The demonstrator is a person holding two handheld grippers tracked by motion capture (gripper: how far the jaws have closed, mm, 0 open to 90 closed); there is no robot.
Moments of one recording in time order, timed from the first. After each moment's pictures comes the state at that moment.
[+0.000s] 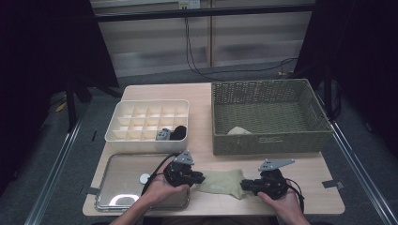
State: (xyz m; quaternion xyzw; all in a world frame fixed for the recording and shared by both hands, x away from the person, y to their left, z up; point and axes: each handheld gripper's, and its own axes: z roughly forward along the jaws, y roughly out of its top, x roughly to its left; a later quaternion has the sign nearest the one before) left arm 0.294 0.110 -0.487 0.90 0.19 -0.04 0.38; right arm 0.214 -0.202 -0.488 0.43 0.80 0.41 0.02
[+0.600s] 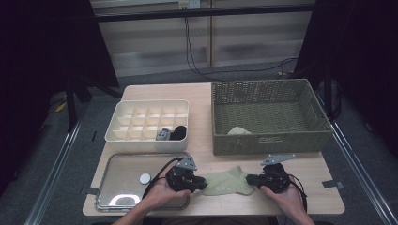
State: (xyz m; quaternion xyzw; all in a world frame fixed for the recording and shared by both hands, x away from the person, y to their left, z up) left arm 0.282 0.101 -0.493 0.91 0.18 -0.05 0.38; right arm 0.232 -0.217 -0.498 0.46 0.80 0.38 0.04
